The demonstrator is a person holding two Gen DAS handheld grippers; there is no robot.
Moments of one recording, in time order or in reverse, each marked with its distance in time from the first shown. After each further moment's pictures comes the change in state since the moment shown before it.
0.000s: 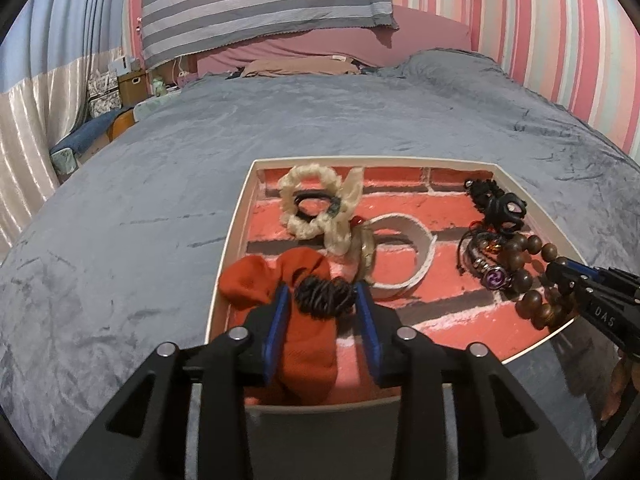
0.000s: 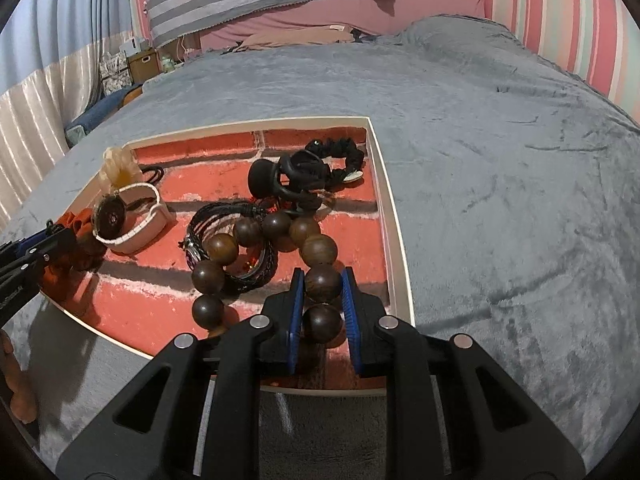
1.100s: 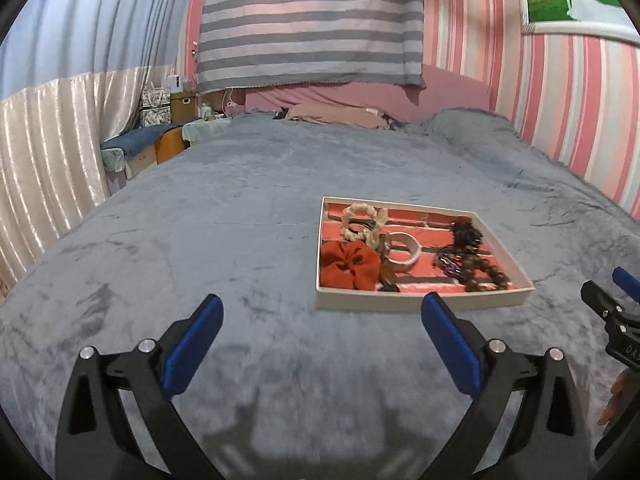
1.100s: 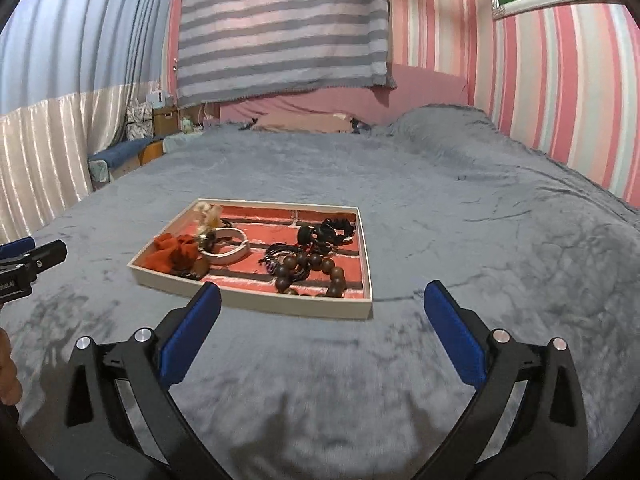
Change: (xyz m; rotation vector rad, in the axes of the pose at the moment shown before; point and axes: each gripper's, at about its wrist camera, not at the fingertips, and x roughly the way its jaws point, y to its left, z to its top) left arm -0.198 0.036 -0.060 -0.121 -0.177 0.055; right arm -0.203 0.034 -0.066 -0.066 -0.329 -0.040
